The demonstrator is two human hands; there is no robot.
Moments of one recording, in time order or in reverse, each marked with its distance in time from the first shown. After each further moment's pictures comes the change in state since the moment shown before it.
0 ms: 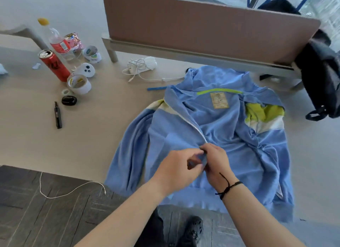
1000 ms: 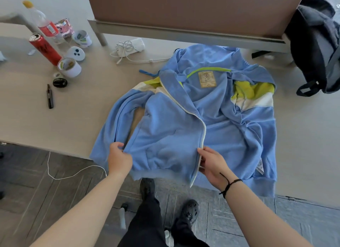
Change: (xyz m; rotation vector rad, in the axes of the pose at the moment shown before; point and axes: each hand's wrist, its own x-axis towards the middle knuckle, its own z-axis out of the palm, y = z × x) left_hand -0.058 -0.107 0.021 0.047 0.621 -0.770; right_hand 0.020 0.069 -0.121 -0.202 -0.201 0.177
